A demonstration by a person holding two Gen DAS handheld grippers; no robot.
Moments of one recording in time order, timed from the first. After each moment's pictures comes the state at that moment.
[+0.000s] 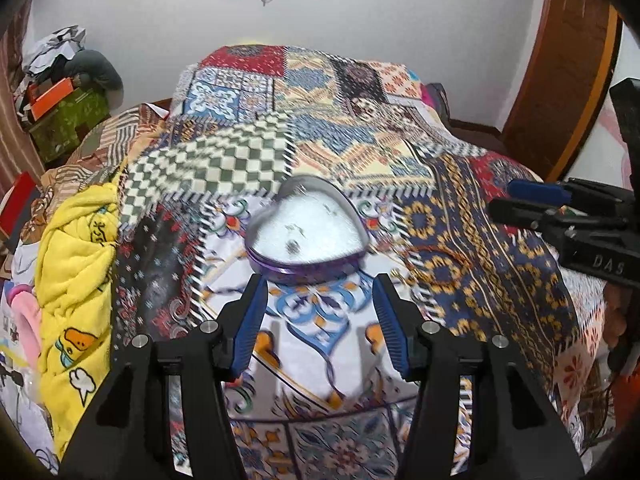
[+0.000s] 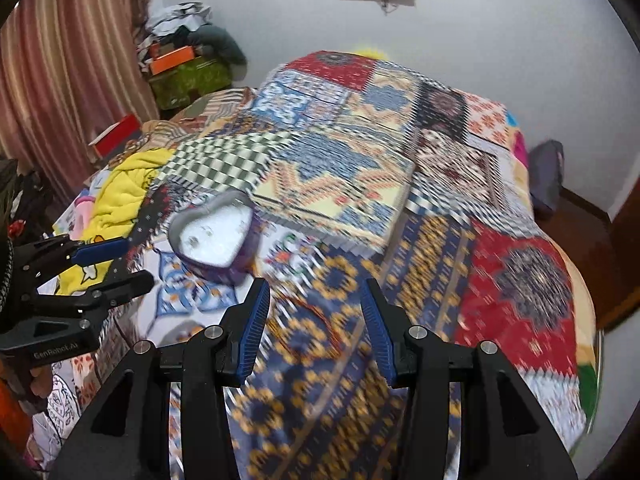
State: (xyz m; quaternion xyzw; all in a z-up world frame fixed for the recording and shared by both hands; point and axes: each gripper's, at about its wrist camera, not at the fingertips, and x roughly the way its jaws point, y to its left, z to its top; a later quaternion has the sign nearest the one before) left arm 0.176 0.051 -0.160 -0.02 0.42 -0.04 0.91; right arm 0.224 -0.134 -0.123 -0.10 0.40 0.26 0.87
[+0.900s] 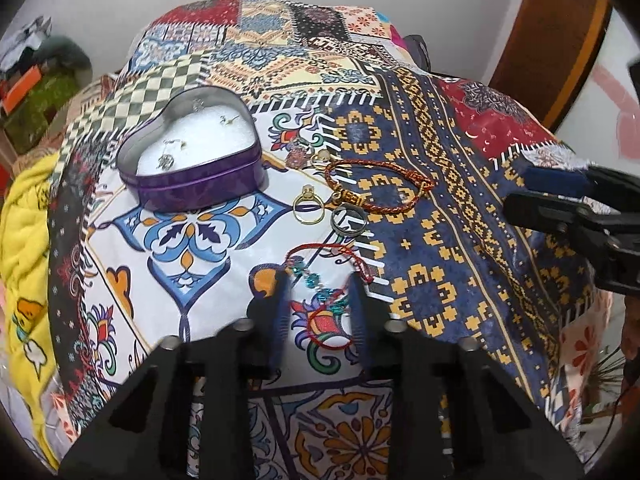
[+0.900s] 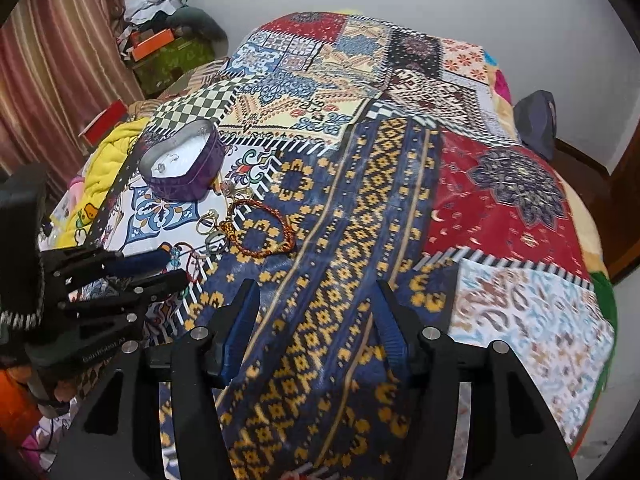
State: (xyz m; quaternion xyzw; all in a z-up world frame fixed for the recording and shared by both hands) left arm 0.178 -0.020 -0.226 0.00 0.48 -0.07 0.88; right arm 0.210 -0.182 -0.170 -0.08 0.46 0.24 0.85
